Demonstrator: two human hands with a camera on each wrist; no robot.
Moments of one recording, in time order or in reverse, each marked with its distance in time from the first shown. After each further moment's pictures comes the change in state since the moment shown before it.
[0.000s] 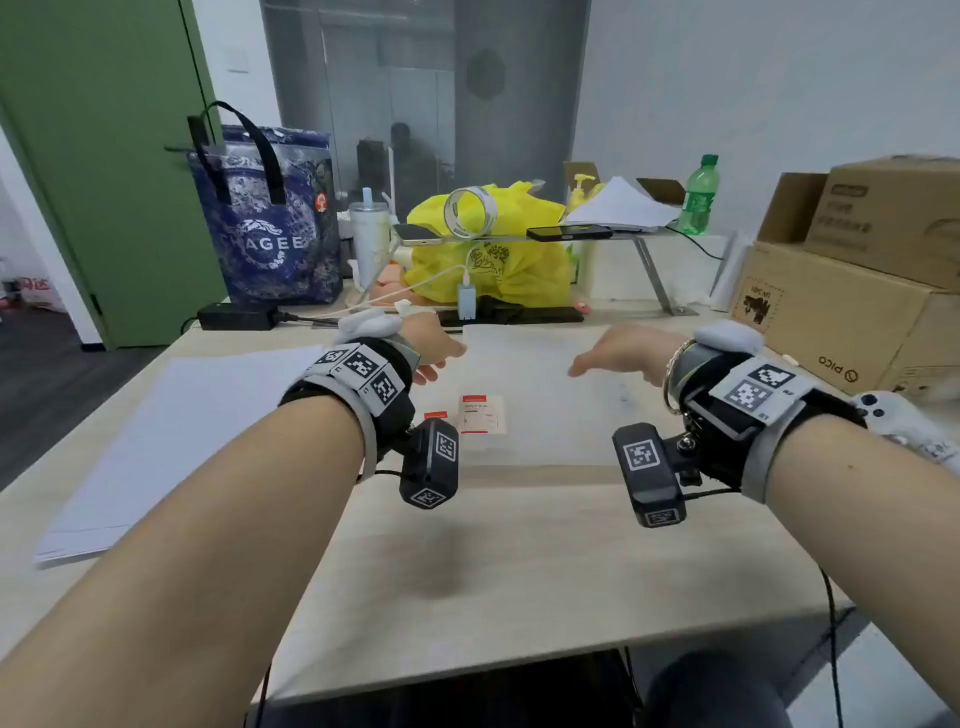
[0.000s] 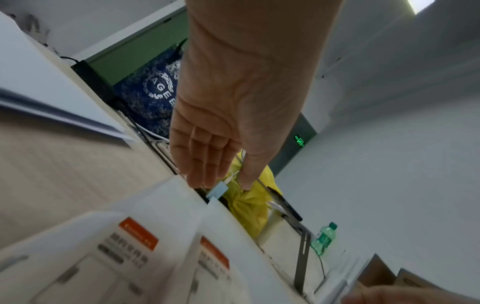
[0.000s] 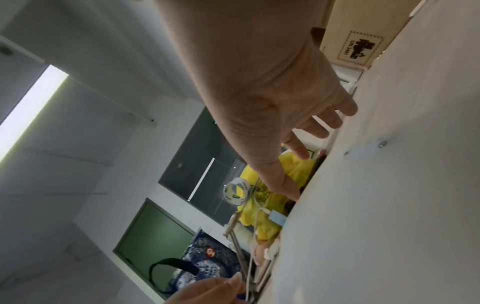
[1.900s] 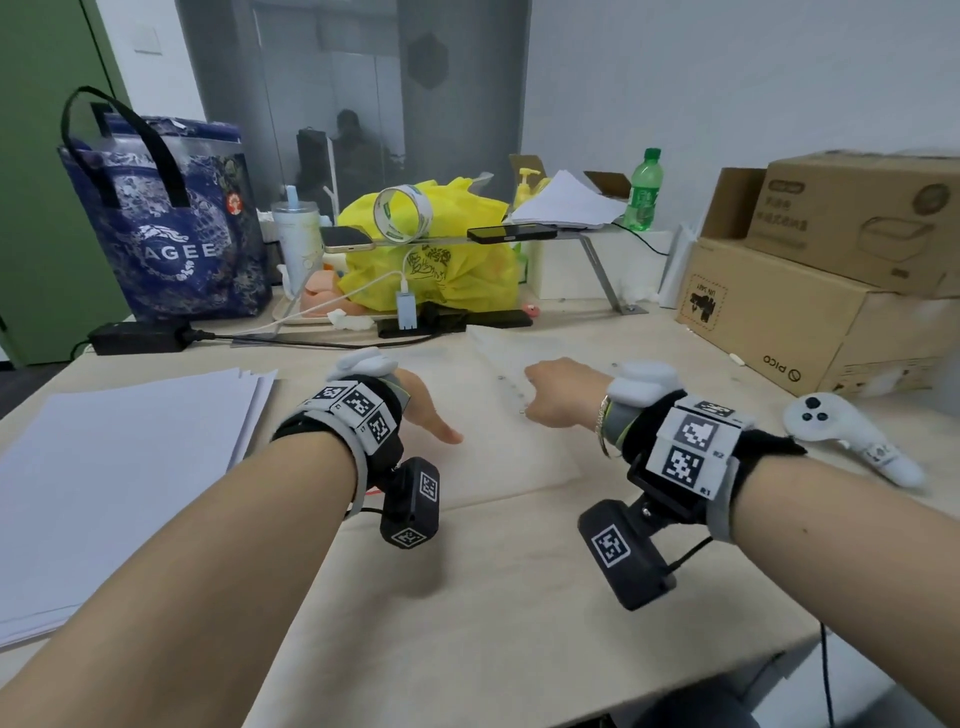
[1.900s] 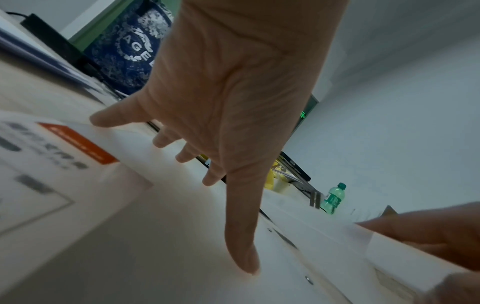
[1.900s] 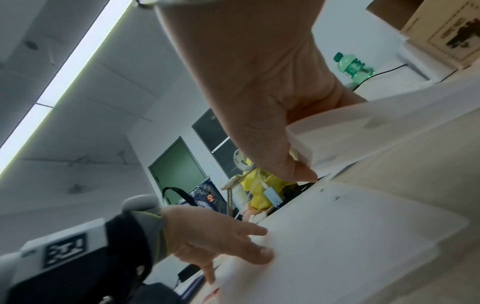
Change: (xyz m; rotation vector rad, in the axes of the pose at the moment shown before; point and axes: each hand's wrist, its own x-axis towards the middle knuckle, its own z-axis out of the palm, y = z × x) left_hand 0.021 0.036 0.045 0.858 -0.215 0.005; right_hand -0.005 0.002 0.015 -0.426 0.006 -0.226
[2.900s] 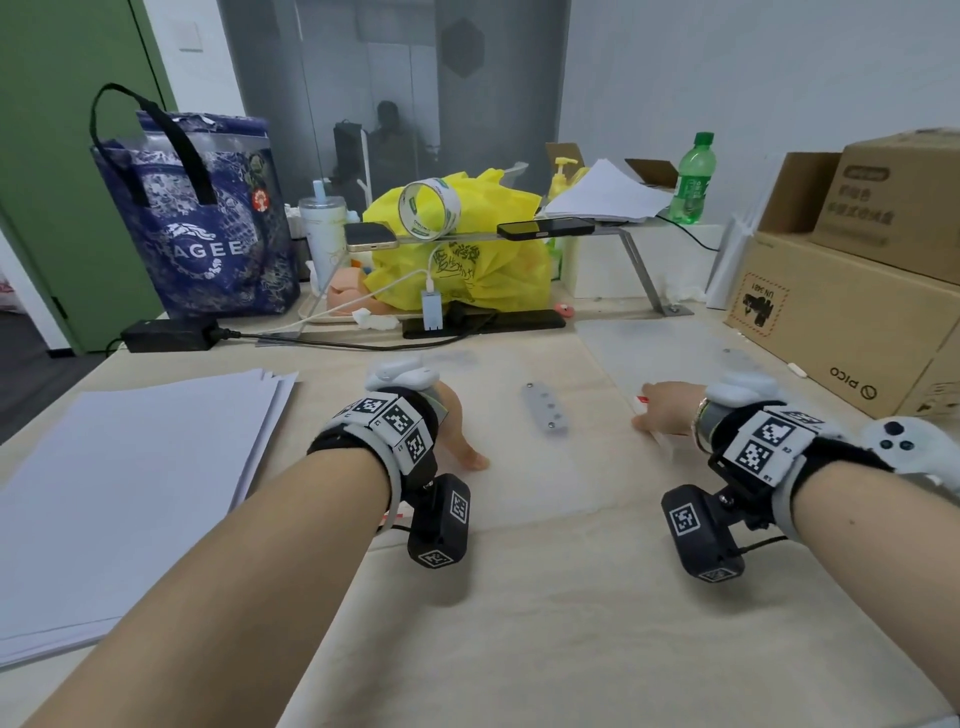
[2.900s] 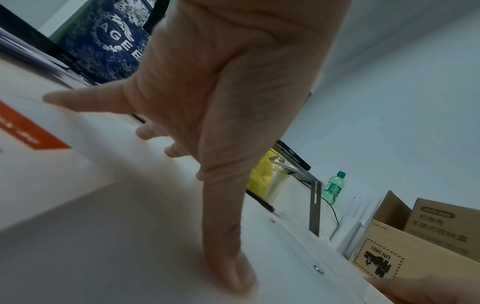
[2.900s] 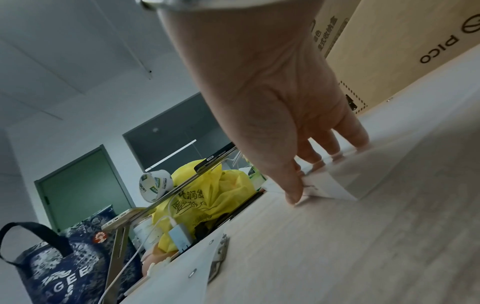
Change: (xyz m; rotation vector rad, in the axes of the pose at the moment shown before) left_hand 0.027 0.013 0.002 0.063 -0.075 0.009; right_hand 0.058 0.096 0.030 -0.039 -0.138 0.271
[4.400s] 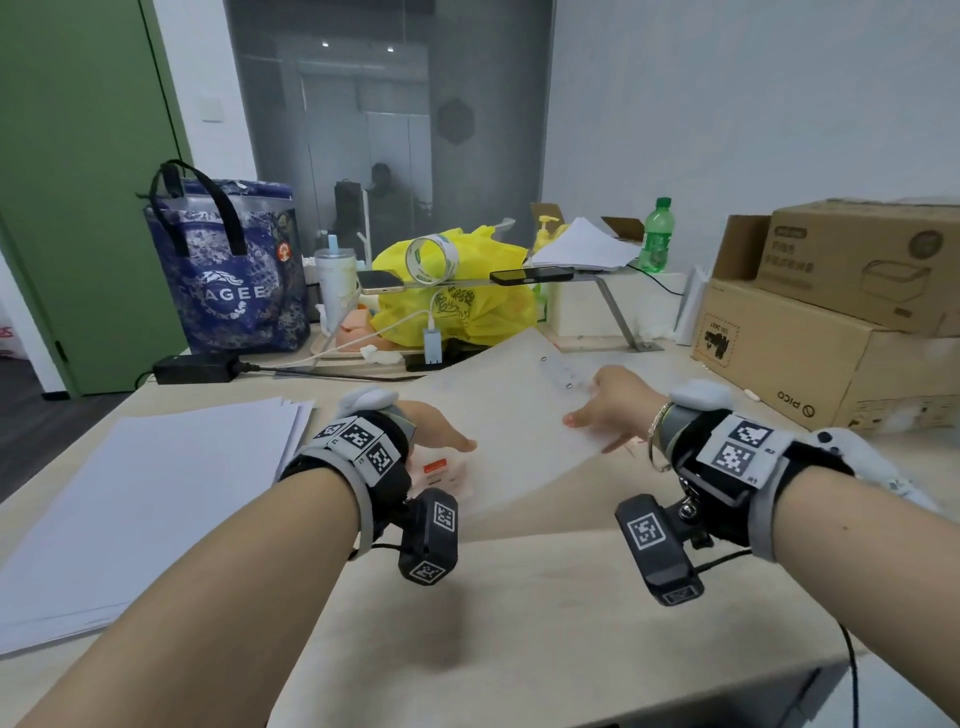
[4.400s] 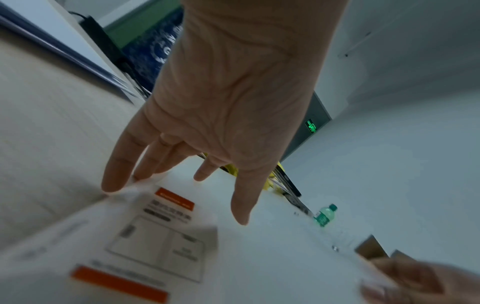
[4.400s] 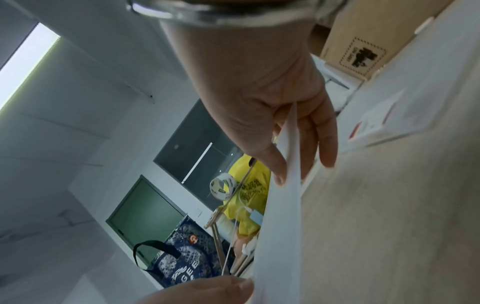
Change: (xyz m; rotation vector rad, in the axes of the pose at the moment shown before) left_hand -0.067 -0.019 0.008 -0.767 0.027 -0.057; right_hand -0.085 -0.038 -0.034 0.853 0.108 -0.061
